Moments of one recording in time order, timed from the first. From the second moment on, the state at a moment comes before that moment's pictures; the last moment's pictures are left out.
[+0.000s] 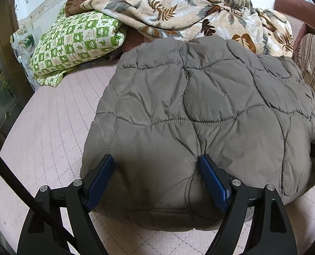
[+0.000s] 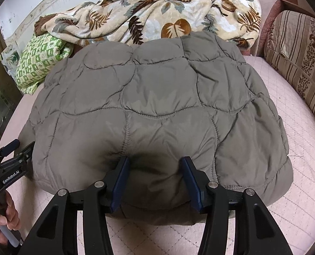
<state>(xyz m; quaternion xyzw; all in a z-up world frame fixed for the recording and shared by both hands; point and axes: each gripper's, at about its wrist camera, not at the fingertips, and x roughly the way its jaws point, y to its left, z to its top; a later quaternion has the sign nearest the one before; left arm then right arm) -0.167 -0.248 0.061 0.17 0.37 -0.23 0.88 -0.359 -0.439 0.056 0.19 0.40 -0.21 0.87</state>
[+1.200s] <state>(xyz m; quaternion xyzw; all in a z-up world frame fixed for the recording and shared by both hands) -0.199 -0.222 0.061 0.15 0.39 -0.23 0.88 -0.402 -0.412 0.070 0.16 0.38 -0.23 0.88</state>
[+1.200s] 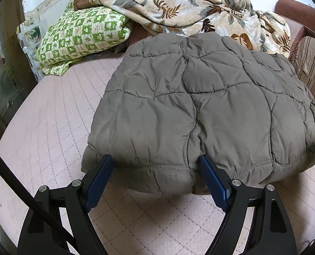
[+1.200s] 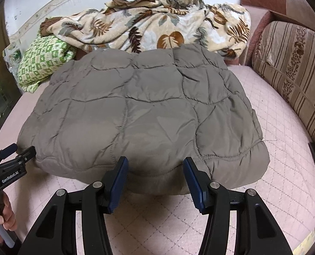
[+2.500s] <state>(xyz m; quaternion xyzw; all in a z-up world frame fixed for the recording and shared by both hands) -0.355 -0.162 0.086 0.13 0.28 -0.29 0.91 -0.496 -0.292 0.084 0.09 0.32 -0.22 0.92</state>
